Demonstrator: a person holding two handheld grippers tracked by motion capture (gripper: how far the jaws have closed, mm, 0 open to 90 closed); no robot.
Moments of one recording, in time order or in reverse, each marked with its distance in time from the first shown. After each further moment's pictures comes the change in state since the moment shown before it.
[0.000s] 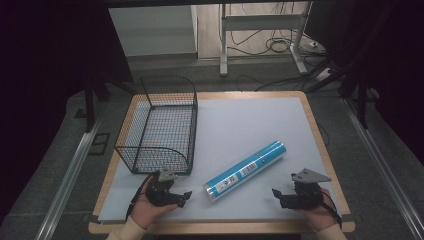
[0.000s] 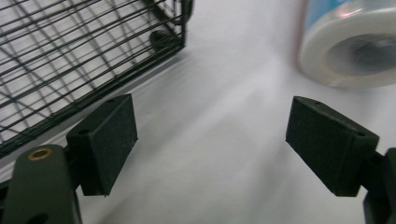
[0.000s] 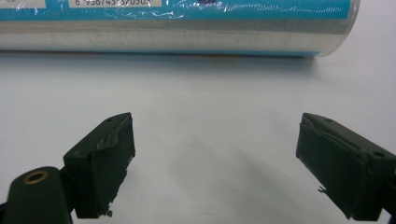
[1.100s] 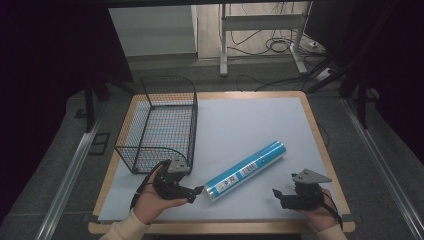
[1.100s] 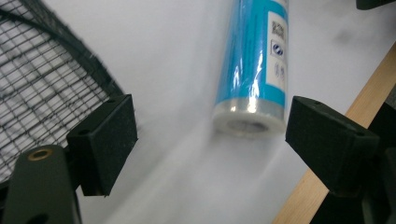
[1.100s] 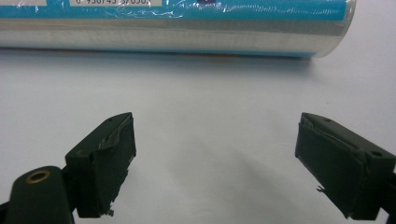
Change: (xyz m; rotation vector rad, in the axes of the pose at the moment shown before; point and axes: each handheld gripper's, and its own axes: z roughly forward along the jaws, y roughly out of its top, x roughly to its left) left arm -0.040 0.059 -0.034 -0.017 -0.030 0.138; right arm 0.000 0.000 -0.002 -0.003 -0.008 -0.012
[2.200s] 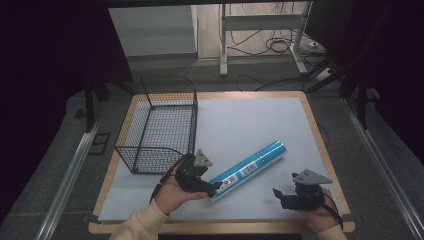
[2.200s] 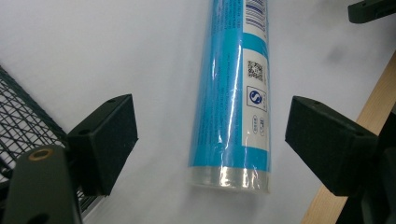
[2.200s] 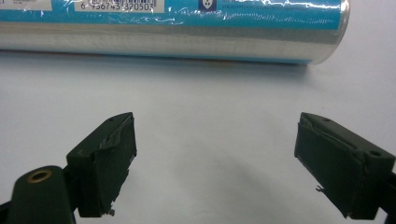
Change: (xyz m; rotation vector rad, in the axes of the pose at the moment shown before) left arm -0.019 0.036 0.035 0.024 -0.017 0.075; right arm 0.002 0.001 -0.003 -0.018 -0.010 -0.014
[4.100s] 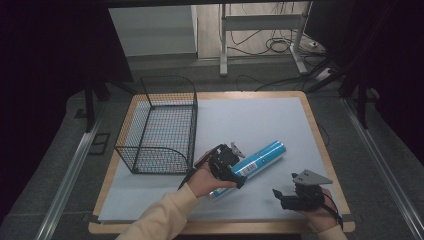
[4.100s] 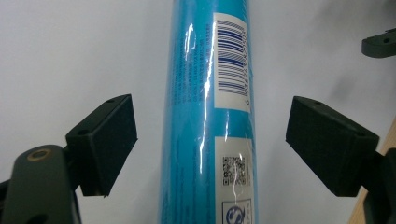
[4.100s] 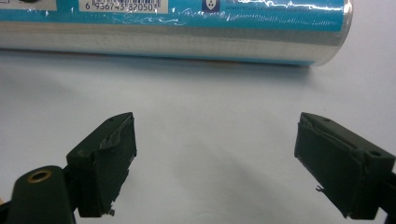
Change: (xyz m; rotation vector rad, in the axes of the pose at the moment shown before) left arm -0.018 0.060 0.068 0.123 -0.047 0.061; right arm 0.001 0.000 0.000 -0.004 0.008 -0.006
